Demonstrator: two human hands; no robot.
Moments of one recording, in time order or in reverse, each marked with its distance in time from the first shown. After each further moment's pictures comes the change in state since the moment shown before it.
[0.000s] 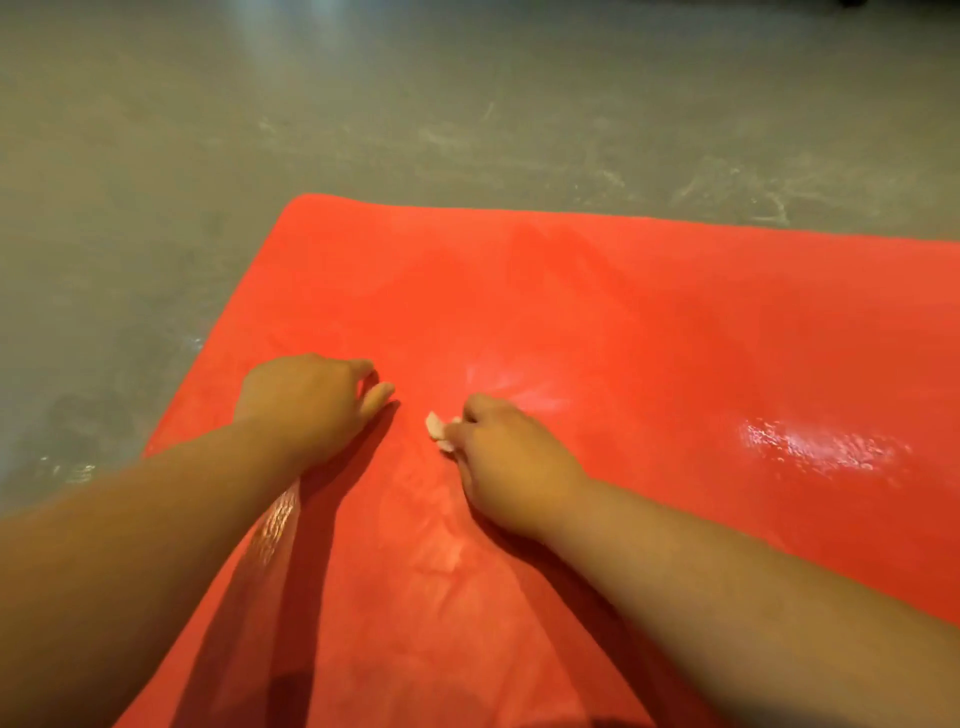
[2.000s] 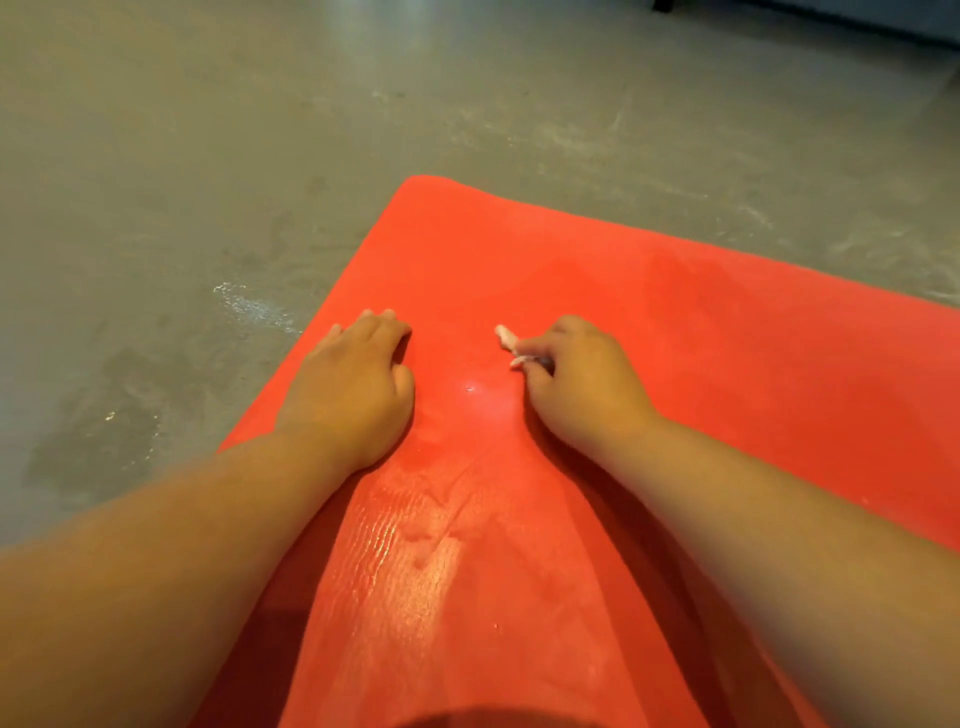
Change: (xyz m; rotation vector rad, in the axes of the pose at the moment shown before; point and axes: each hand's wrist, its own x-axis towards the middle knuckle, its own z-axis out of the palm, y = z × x) left_hand 0.028 -0.069 0.071 -0.507 0.248 -0.135; right_hand 0.135 0.006 0.025 0.122 0.251 0.071
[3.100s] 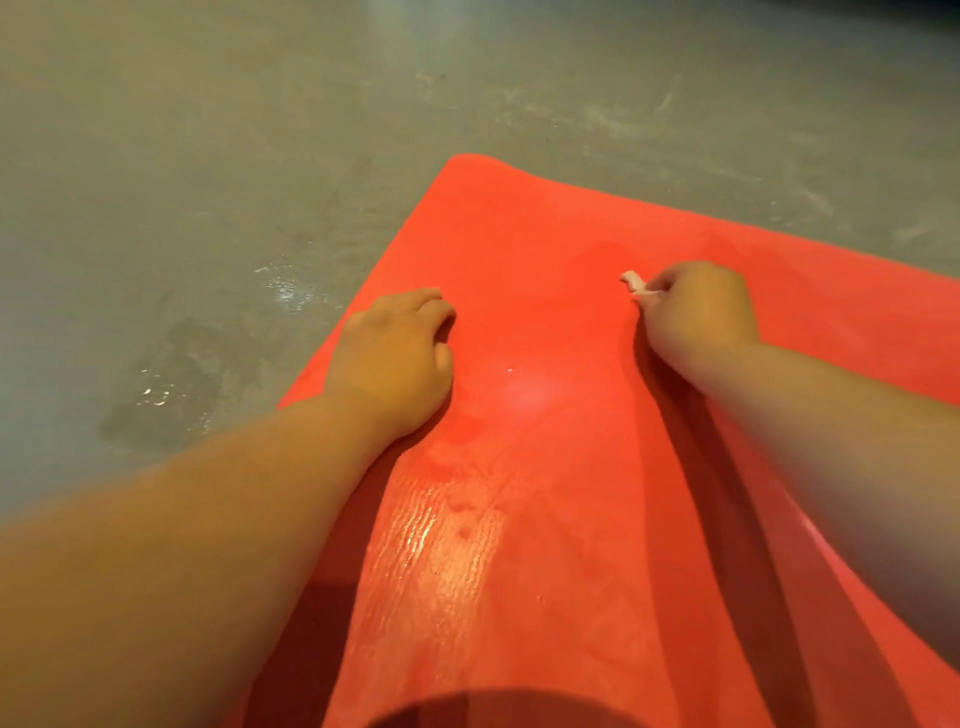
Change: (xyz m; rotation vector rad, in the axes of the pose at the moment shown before) left_hand -0.001 -0.007 -0.006 0.079 0.040 0.029; right_hand 0.042 0.049 -0.022 -0.269 0.051 0.333
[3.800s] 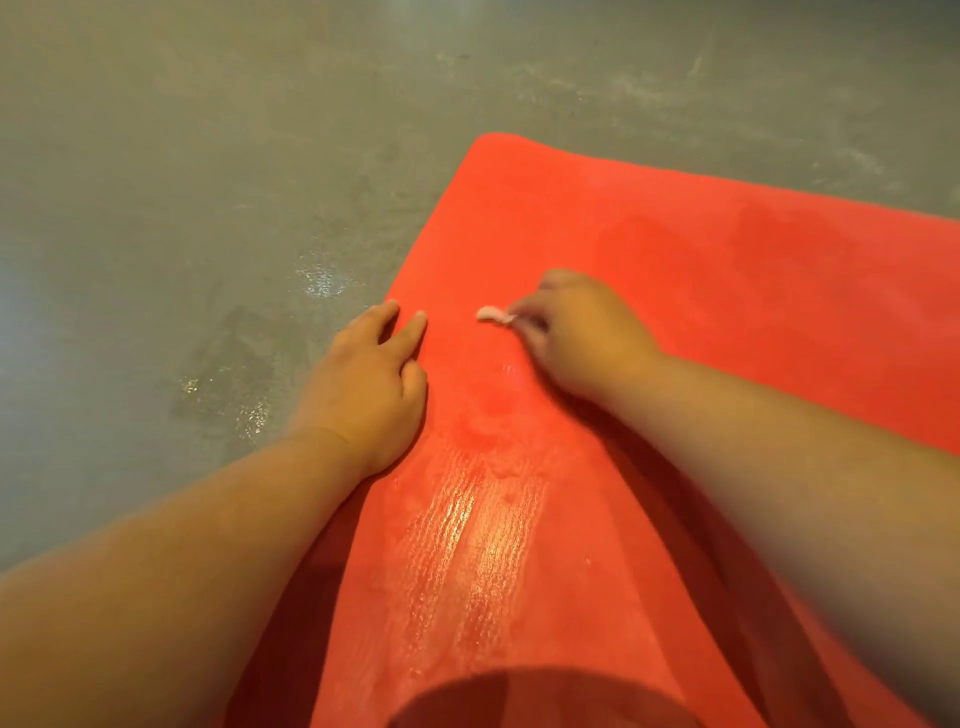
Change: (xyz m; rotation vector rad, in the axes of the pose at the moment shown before) left_hand -0.055 -0.028 -0.018 -0.078 -0.101 -0.164; right_hand -0.061 -0.092 0.013 0.128 -0.123 -0.602
